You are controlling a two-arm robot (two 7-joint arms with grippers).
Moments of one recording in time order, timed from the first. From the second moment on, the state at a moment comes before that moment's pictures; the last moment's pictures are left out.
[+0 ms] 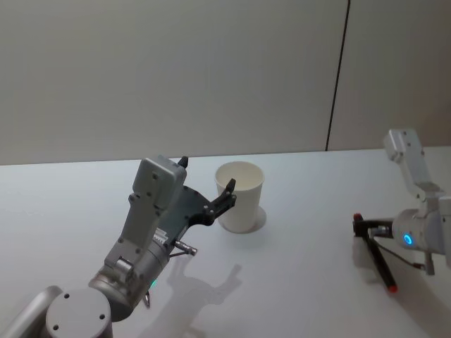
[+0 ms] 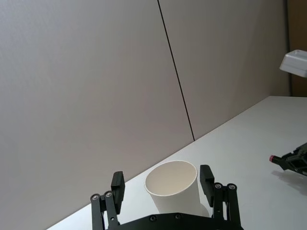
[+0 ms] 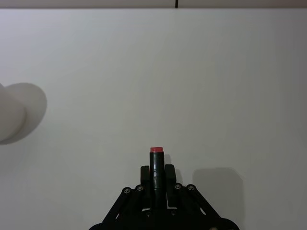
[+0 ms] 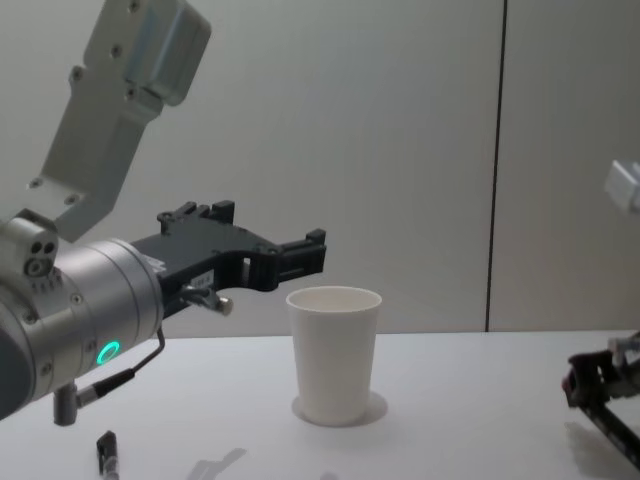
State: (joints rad) left arm -0.24 0.38 0.45 -1.63 -0.20 0.01 -0.01; right arm 0.48 0.10 -0.13 -1.31 0.13 0.93 0.12
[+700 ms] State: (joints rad) left arm -0.24 0.38 0.45 -1.63 -0.20 0.01 -0.01; right arm 0.41 0.10 -0.14 -1.42 0.09 0.66 0.14
